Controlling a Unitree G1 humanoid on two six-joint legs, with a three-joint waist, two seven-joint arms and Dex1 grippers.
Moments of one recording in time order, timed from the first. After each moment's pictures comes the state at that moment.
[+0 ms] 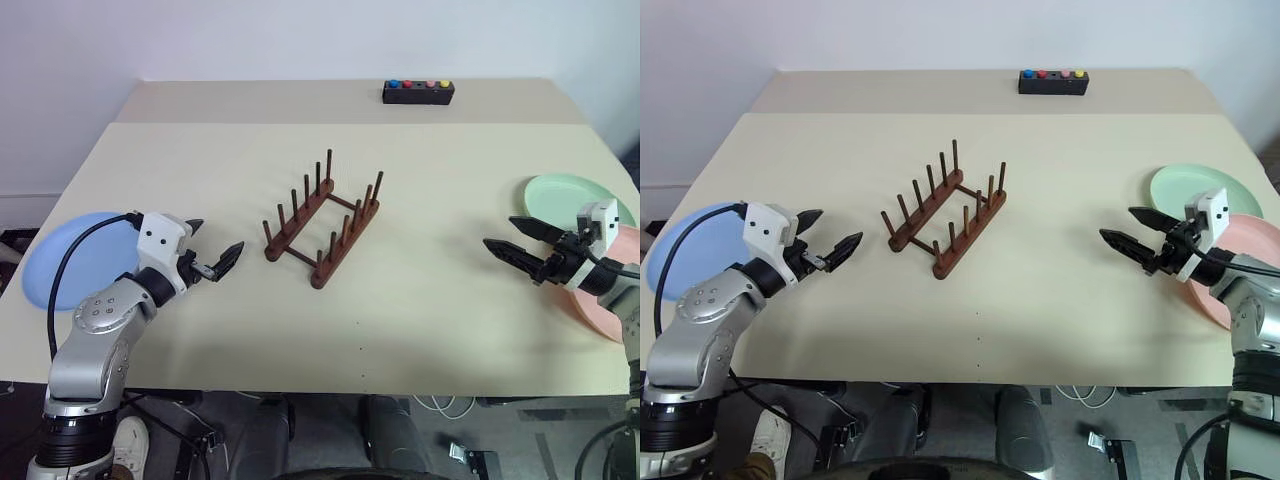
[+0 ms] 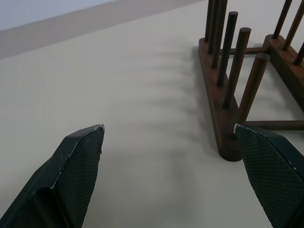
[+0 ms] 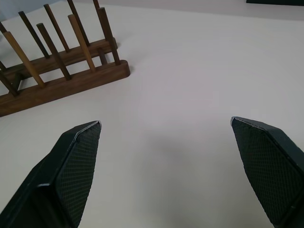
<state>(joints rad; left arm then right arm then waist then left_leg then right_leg) -0.09 0.54 0.21 -0.36 -0.36 0.48 -0.52 -0.28 -0.81 -0.37 0.33 0.53 0.30 1.11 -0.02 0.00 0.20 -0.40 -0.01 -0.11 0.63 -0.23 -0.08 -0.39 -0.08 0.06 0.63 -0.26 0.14</state>
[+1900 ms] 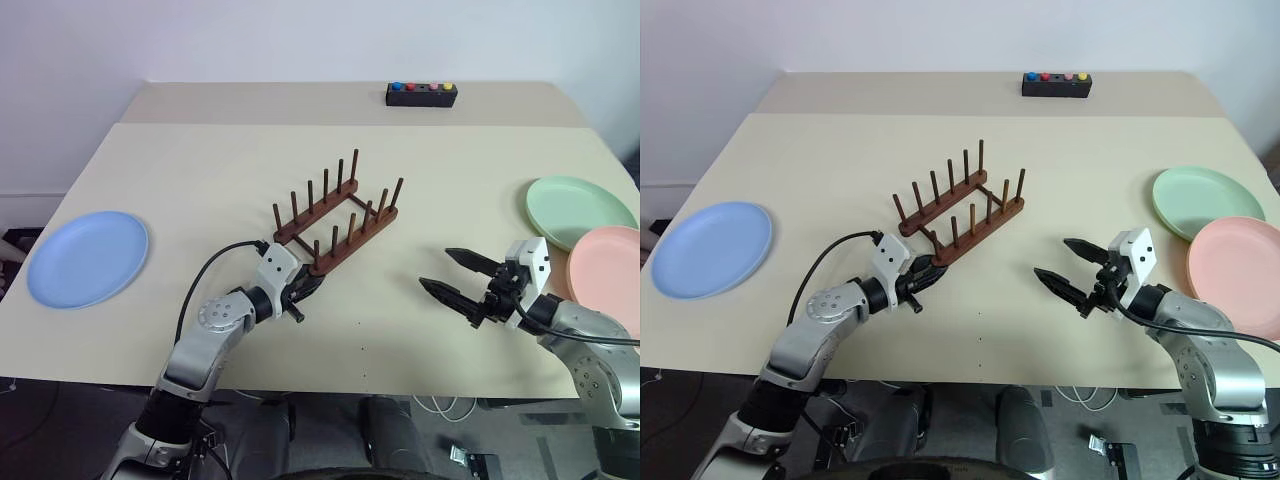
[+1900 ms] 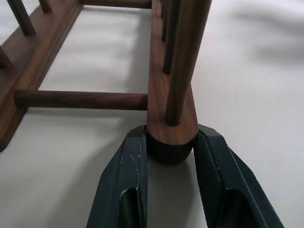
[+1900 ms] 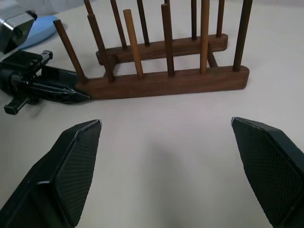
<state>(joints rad) -0.19 0.33 -0.22 -0.19 -0.20 0.43 -0.56 0.03 -0.61 -0.26 -0.28 0.58 0.42 0.86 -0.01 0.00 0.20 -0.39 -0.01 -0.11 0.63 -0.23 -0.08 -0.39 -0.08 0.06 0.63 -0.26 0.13</state>
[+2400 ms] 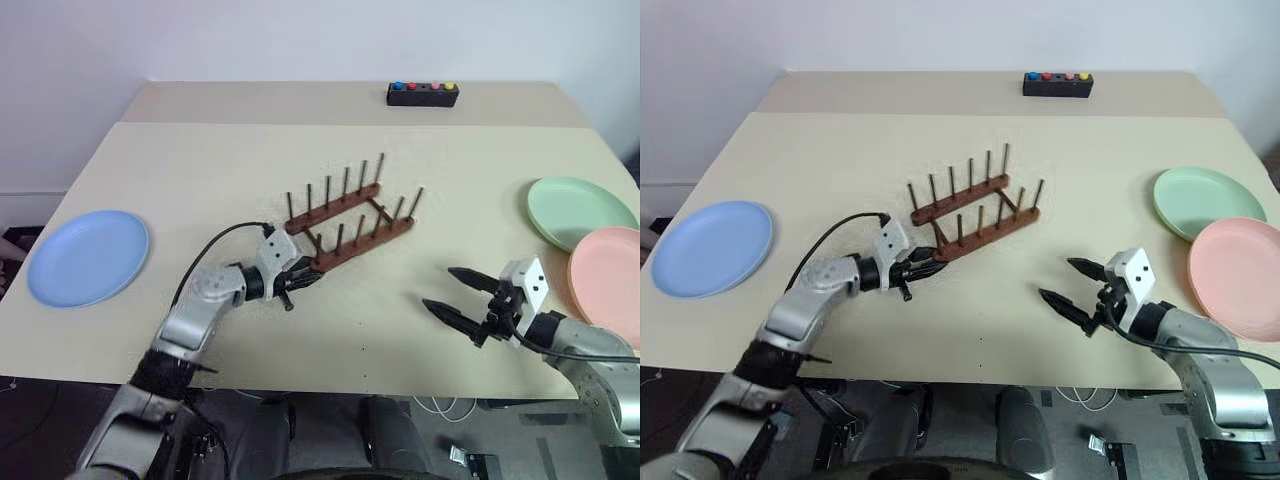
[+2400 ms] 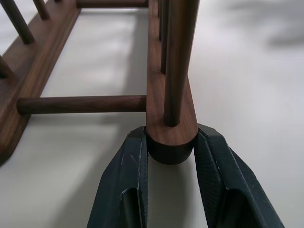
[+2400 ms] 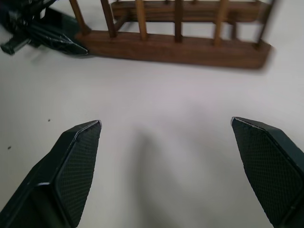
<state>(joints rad) -0.49 0.39 -0.29 0.13 -0.19 0.27 -0.94 0.15 -0.66 -0.26 -0.27 0.50 0.35 0.88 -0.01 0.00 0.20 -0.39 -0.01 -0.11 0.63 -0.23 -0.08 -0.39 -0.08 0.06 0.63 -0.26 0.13</state>
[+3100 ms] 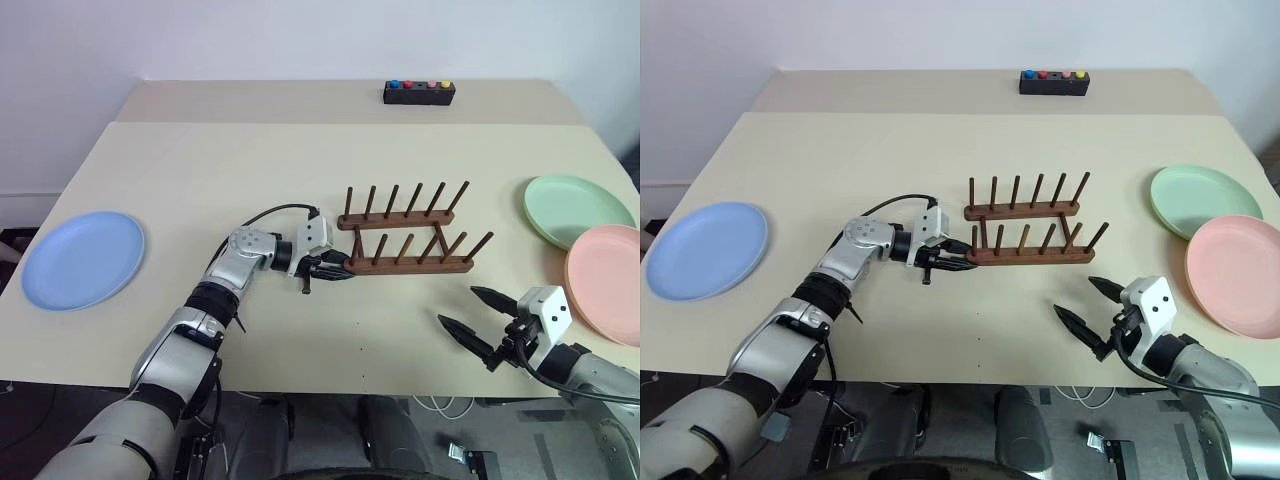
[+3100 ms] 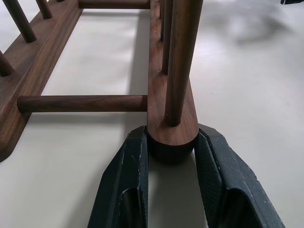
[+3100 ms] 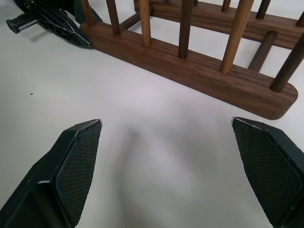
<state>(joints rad) -0.84 0.25 -0.32 0.82 -0.11 -0.13 -1.24 0.34 -0.61 -0.33 -0.39 0.49 0.31 0.77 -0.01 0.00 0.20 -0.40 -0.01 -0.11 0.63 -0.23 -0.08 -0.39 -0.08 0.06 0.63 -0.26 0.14</state>
